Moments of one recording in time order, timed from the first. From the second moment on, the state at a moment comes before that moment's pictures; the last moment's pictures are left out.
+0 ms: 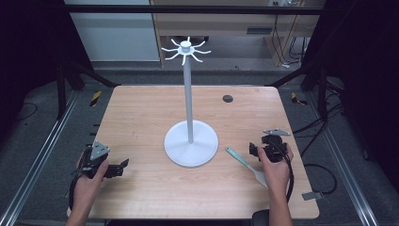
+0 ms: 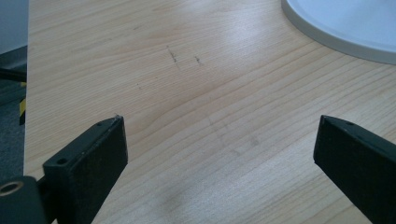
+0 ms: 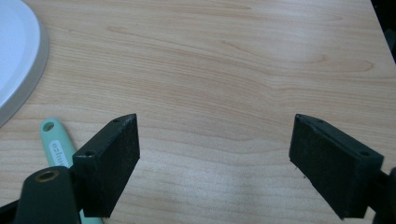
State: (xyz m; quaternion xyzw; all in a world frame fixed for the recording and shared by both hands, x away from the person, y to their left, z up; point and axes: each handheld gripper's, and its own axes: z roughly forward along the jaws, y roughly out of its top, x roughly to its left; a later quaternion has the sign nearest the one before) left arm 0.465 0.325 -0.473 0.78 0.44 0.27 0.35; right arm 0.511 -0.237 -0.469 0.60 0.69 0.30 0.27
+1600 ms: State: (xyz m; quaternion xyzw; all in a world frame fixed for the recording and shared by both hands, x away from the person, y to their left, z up) left arm 0.465 0.318 -0.475 0.79 0.43 0.27 0.34; right arm 0.546 -0.164 -0.471 0.46 0.83 0.24 0.18
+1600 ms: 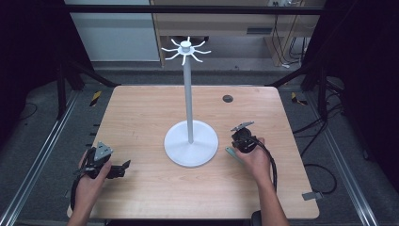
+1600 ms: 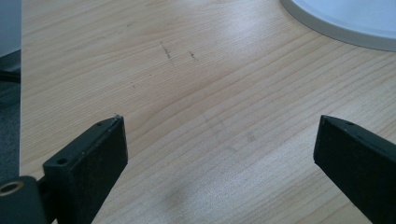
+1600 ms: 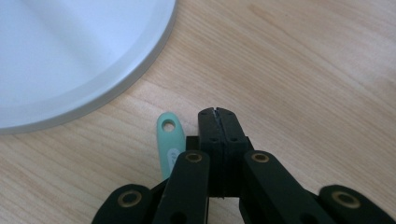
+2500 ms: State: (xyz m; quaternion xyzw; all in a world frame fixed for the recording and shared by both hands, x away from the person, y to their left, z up) left arm 0.464 0.317 -0.476 0.80 0.42 0.27 0.33; right arm 0.525 -0.154 -0.476 0.42 0.87 0.24 0.12
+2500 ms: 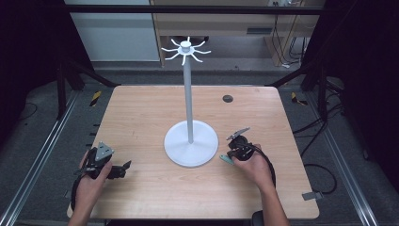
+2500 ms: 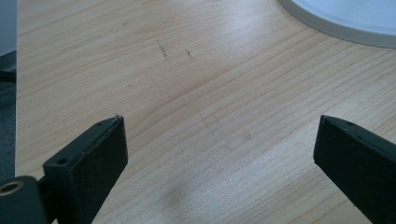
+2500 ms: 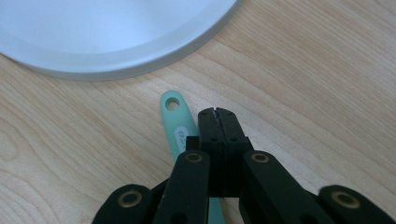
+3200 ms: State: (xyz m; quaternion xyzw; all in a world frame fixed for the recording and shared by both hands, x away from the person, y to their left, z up) left arm 0.463 0.317 -0.476 0.80 0.42 0.27 0.33; right arm 0.521 -0.139 -0.451 0.37 0.90 0.20 0.12
